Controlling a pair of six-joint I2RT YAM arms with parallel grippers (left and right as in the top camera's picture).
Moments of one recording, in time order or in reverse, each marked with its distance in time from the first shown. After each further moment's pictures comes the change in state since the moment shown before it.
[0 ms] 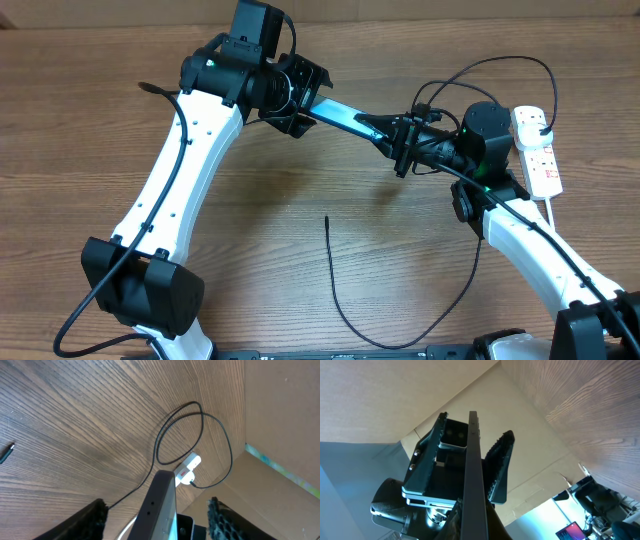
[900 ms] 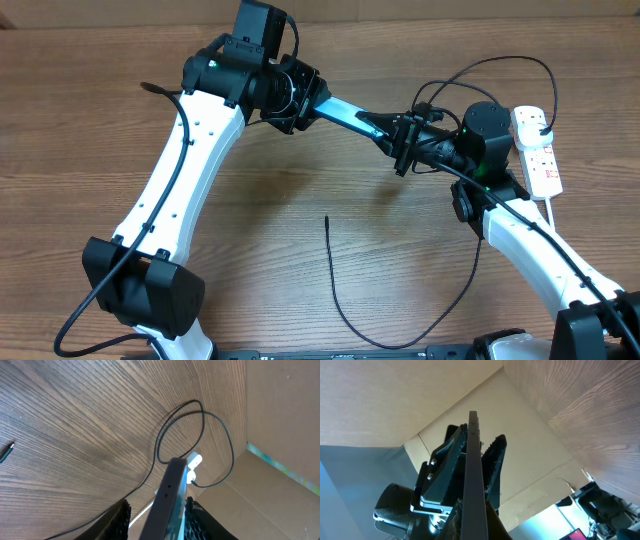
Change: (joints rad) left arm -0.006 0.000 0.000 -0.001 -0.003 0.002; right arm 0.000 0.000 0.000 0.001 0.032 0.000
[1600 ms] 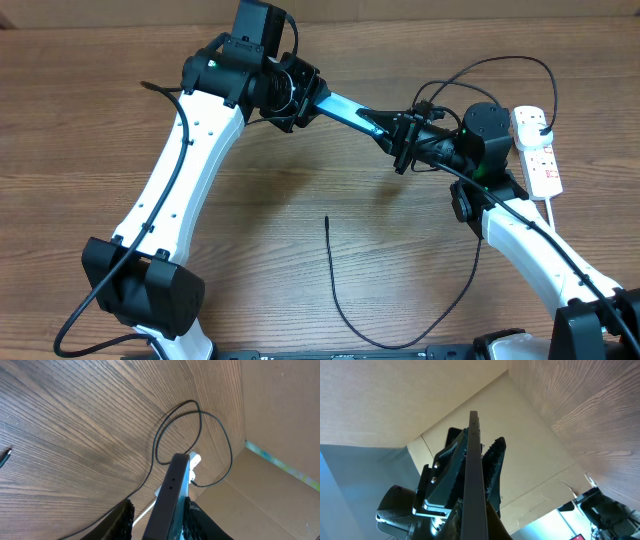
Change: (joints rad) left arm 0.000 0.000 0.000 0.014 0.000 0.026; right arm 0.000 0.007 -0.003 0.031 0.027 0.000
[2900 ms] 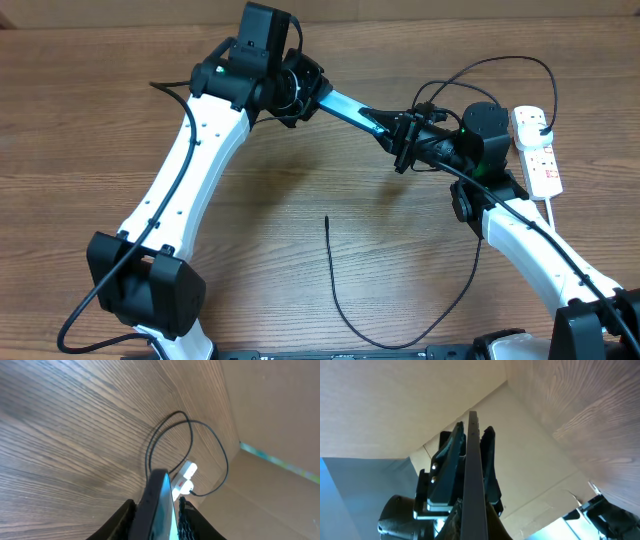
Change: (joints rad) left arm -0.014 0.000 -0.066 0.158 -0.047 0.065; right arm 0.000 0.000 0.000 -0.038 0.042 0.000
